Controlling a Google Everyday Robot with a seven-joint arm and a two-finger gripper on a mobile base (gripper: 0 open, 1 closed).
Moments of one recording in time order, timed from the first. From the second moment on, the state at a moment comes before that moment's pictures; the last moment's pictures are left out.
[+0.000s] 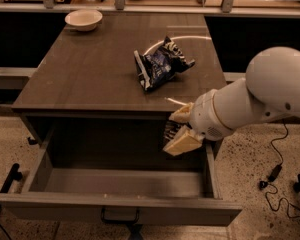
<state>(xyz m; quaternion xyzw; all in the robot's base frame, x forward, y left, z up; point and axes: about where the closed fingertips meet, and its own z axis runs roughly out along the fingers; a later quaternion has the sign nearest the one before) 0.461 -0.068 0.816 -0.59 0.73 0.15 0.30</state>
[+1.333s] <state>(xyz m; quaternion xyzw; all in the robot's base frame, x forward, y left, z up) 0.442 -0.054 0.716 -0.63 0.71 0.18 0.26</state>
